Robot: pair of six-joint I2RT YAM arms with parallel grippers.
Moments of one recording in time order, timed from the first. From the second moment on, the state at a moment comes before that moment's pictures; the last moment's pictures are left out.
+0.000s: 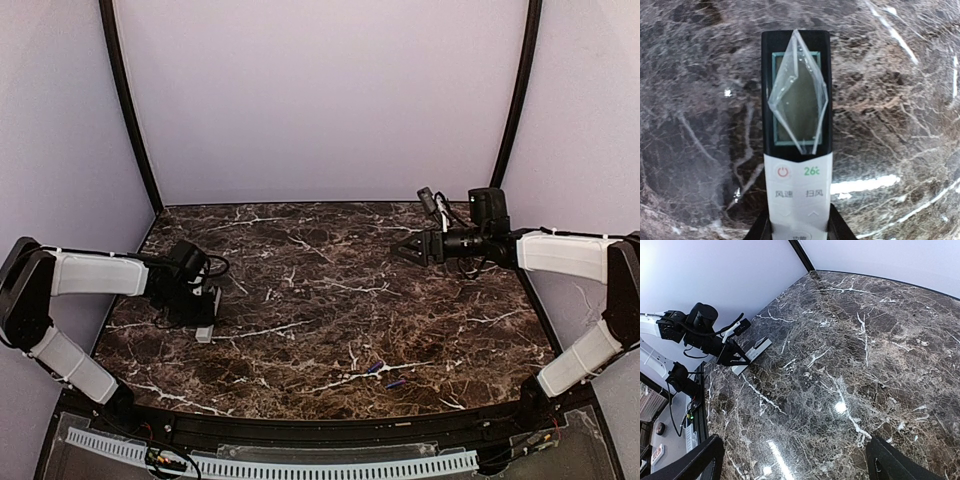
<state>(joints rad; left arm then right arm) -0.44 1.47 0.72 -0.48 -0.07 -0.48 0.34 1.45 0.86 0.08 -0.84 0.15</state>
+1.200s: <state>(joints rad) -0.87 1.55 1.05 -0.13 0.98 -0.19 0.71 1.38 0.97 -0.17 -1.12 0.09</state>
